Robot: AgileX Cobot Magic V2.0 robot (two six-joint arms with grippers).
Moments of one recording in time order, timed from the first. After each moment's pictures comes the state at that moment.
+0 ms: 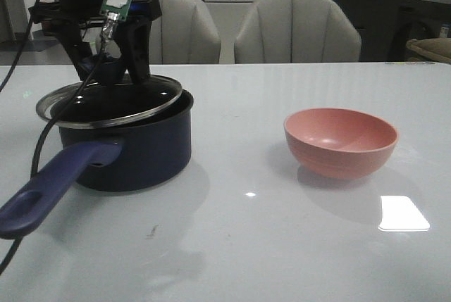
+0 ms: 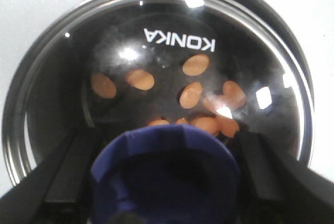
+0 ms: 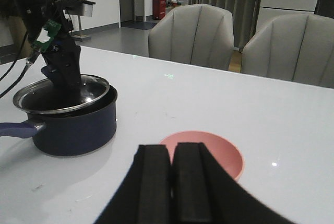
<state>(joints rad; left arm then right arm) -0.35 2.03 -1.86 -0.10 1.24 -0.01 0.44 0.17 -0.12 0.45 0.02 -0.42</state>
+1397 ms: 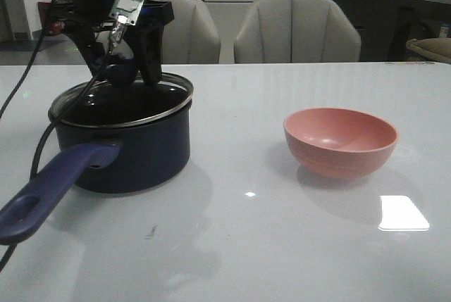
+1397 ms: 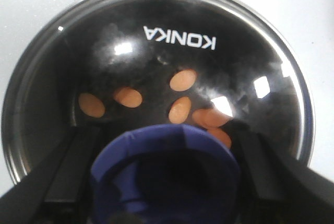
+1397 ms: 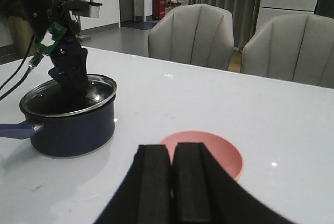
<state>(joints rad) -0.38 2.03 -1.87 -0.07 1.21 0.00 0.44 0.17 -0.12 0.45 0.02 -0.42</state>
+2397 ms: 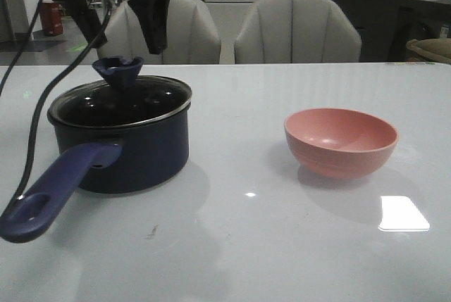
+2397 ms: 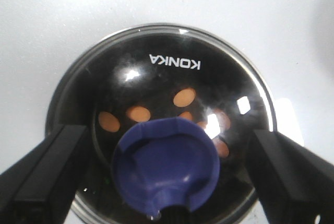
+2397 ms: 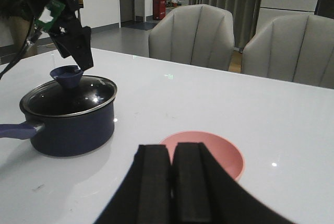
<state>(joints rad) -0.38 1.98 -1.95 -0.05 1.24 0.00 0.44 0.17 -0.12 0.45 0.02 -0.42</state>
